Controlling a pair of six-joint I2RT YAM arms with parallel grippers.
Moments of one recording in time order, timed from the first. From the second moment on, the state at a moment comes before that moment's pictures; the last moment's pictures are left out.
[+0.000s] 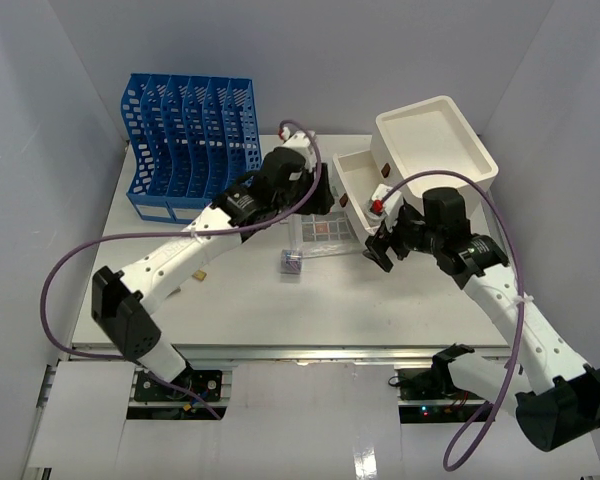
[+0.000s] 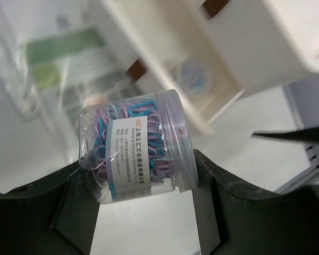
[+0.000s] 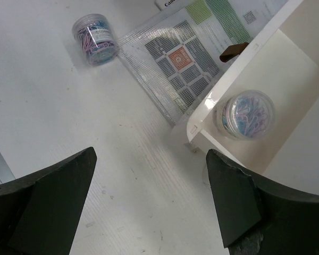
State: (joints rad) left arm -0.78 1.56 1.52 -0.48 -0.14 -0.48; right arm 0.41 1.02 0.97 -0.55 -0.45 -0.50
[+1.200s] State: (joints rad) left arm -0.67 1.85 1.72 -0.40 0.03 -0.29; right arm 0.42 1.07 0.94 -0.65 -0.70 -0.64
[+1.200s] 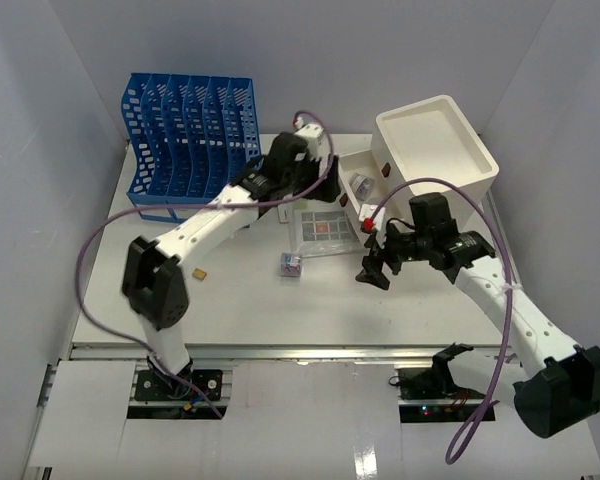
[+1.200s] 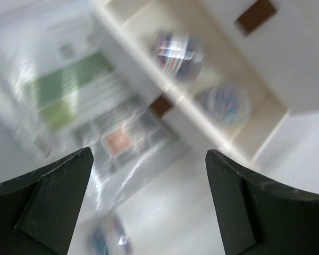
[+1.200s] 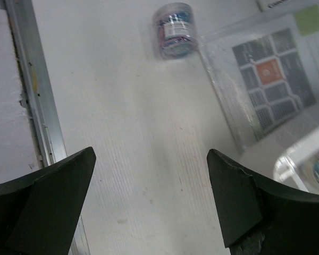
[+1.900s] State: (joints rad) left arm -0.51 0.40 0.70 -0.70 -0.22 -0.81; right arm 0.84 1.83 1.43 -0.52 -0.48 -0.74
